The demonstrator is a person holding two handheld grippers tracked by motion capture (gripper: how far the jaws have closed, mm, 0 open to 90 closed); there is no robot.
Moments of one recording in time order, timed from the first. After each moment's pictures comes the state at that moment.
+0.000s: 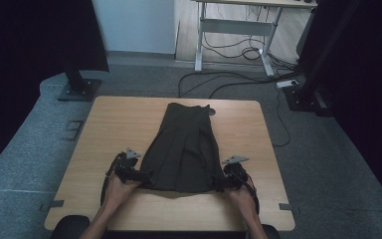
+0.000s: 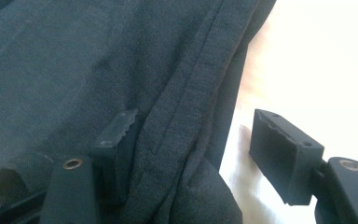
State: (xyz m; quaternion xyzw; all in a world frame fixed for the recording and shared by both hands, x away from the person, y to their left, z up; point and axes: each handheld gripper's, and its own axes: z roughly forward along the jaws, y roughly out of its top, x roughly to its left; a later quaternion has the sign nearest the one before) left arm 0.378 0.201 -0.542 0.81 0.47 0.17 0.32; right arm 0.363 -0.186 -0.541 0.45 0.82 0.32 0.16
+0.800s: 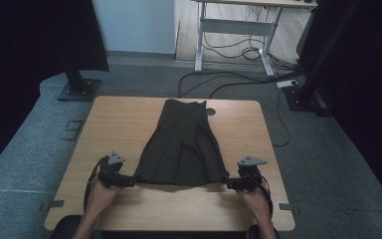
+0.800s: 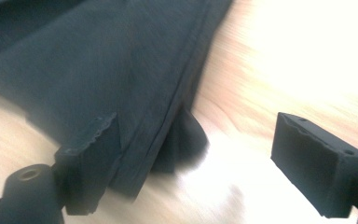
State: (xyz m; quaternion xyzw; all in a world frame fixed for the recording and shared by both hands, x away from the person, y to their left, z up) left arm 0.341 0.249 -0.521 0.81 0.45 0.18 0.33; right arm 0.340 -0.226 -0.516 0.44 0.80 0.37 0.19
